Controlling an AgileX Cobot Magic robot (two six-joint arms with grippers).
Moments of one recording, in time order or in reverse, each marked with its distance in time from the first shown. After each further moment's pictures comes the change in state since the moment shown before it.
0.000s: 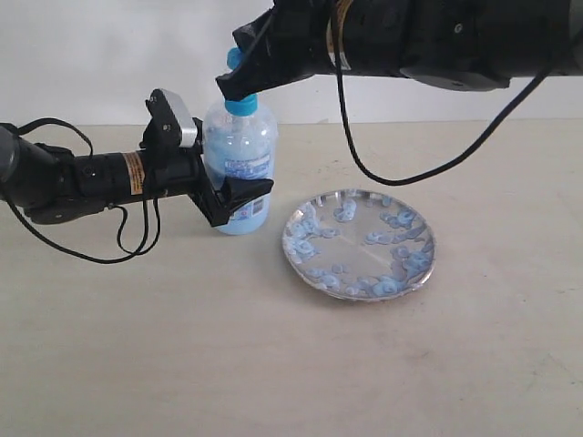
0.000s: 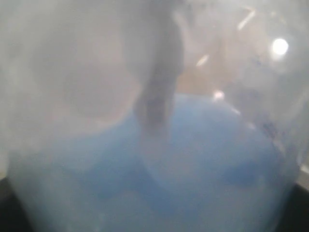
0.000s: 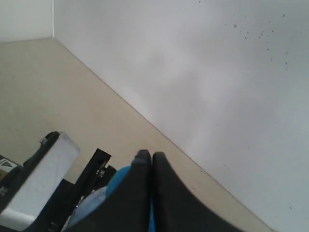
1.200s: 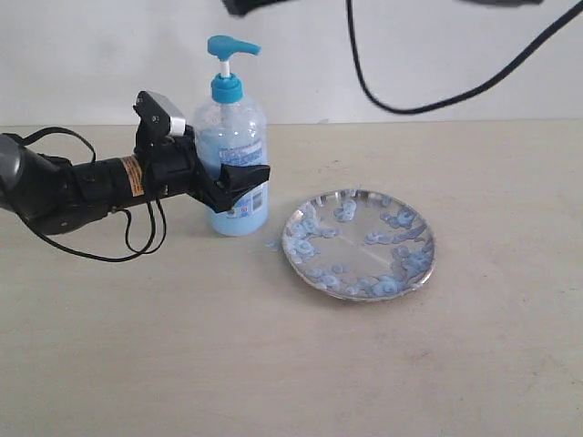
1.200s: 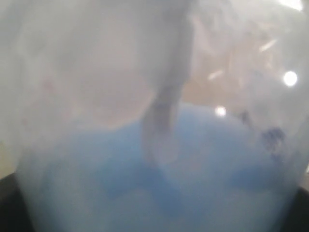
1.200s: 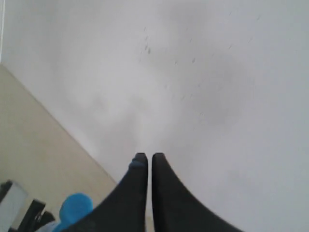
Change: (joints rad) left arm 0.000 0.029 0.008 -0.130 -0.037 -0.141; right arm 0.029 -0.132 -0.117 -0.006 0.204 -0.064
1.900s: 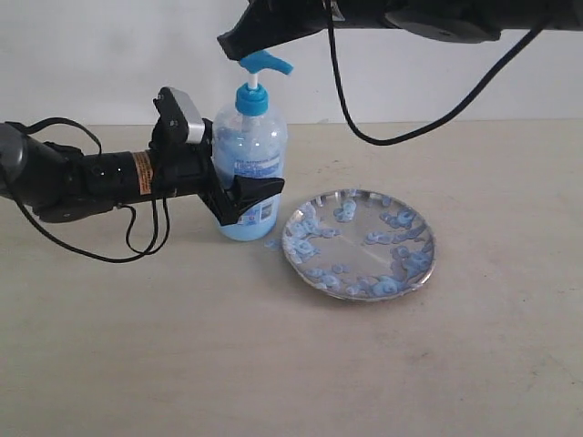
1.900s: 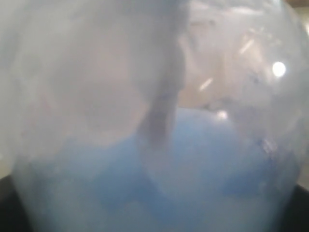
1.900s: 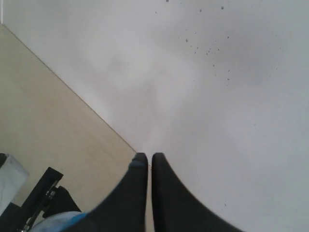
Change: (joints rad) left arm -0.029 -0.031 -0.015 0.135 0.029 0.073; right arm 0.000 0.116 -0.005 0.000 0.009 -0.004
